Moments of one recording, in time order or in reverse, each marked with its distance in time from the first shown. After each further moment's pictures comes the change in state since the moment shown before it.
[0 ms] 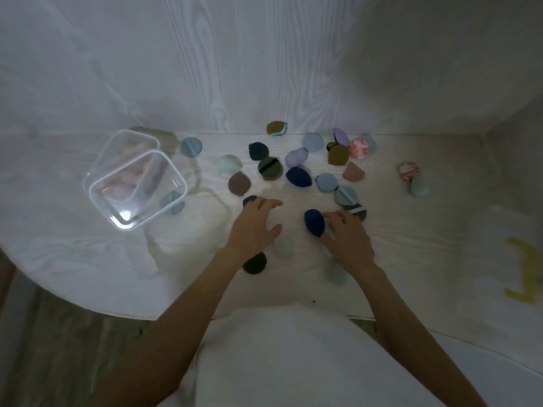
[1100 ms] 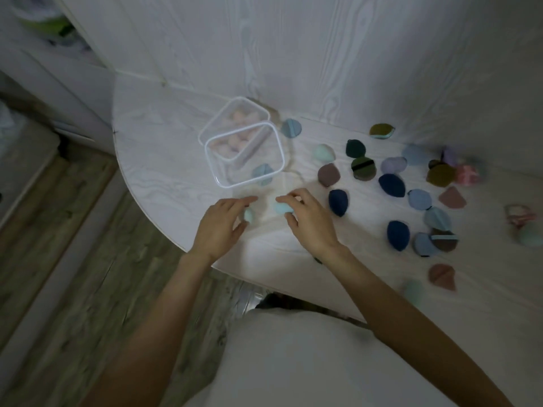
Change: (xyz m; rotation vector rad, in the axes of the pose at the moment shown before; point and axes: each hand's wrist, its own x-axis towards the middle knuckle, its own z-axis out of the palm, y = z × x) left_hand -0.140 -0.143 -0.081 0.160 0.278 -0.130; right_hand 0.000 -0.200 0.055 0.195 -0.072 -0.616
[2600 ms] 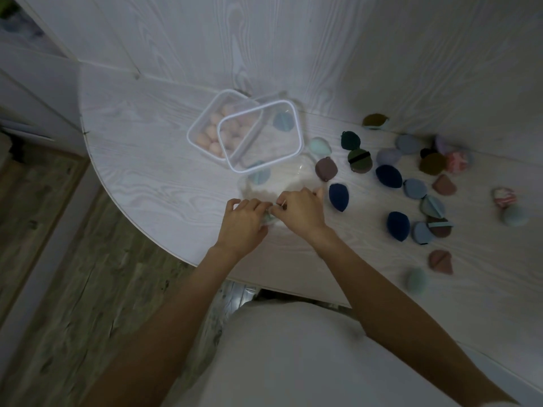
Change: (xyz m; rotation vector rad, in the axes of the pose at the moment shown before) left_hand 0.032 0.003 0.033 0.217 -0.068 0.102; right_hand 0.044 -0.013 0.027 -0.317 -0.087 0.286
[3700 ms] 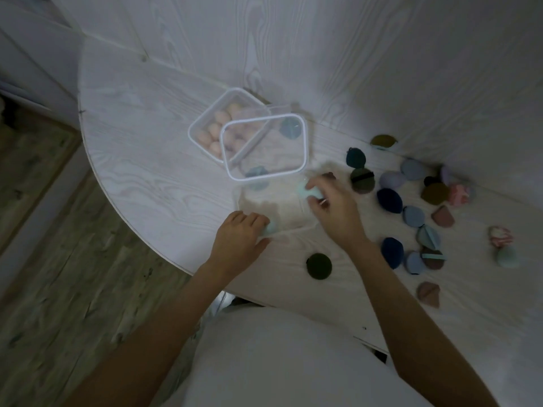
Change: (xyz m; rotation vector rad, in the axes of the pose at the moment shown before) left_hand -0.007 0.013 0.002 -0.090 0.153 -0.006; right_hand 0.009 0.056 -0.048 0.424 0.071 -0.157
